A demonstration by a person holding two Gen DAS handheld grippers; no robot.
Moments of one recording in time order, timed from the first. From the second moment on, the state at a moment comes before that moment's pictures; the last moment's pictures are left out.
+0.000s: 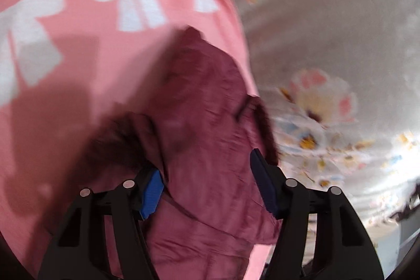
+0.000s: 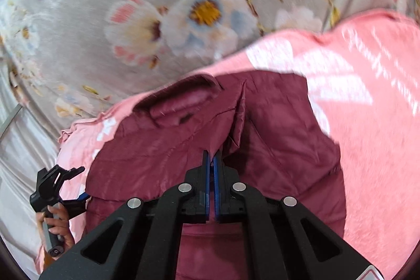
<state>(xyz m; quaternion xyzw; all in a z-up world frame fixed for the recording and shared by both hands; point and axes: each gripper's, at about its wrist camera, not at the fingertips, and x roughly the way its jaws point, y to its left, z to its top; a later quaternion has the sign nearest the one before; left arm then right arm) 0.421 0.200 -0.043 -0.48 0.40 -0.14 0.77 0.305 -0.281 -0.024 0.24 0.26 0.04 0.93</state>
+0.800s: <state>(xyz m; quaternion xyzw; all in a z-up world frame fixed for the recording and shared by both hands) 0.425 0.192 -0.080 -0.25 0.41 0.00 0.88 0.325 -0.267 -0.093 0.14 0.38 -0.03 0.91</state>
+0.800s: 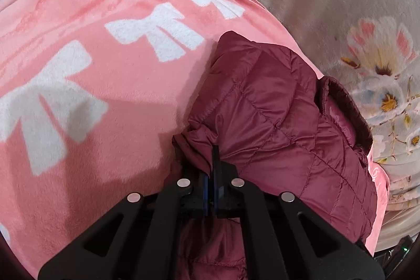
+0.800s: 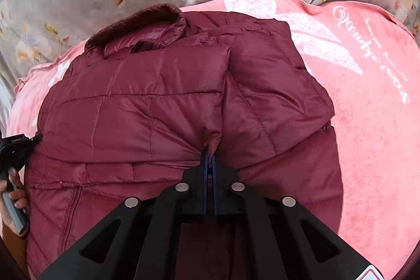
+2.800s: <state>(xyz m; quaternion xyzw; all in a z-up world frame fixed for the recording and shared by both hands) 0.515 0.171 -0.018 -0.16 0.42 0.03 0.89 0.348 -0.123 -0.106 0.07 0.37 0.06 0.92</state>
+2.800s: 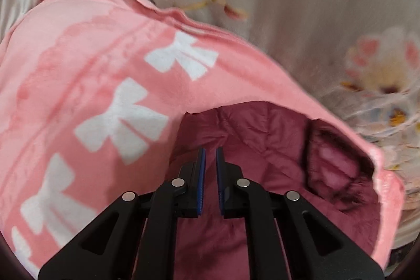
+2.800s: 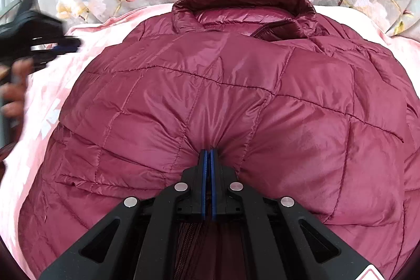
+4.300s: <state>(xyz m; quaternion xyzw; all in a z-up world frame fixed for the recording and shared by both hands) 0.545 0.030 -0.058 -0.19 0.51 -0.10 0.83 0.472 -0.253 -0.075 0.36 0.37 0.08 0.85</state>
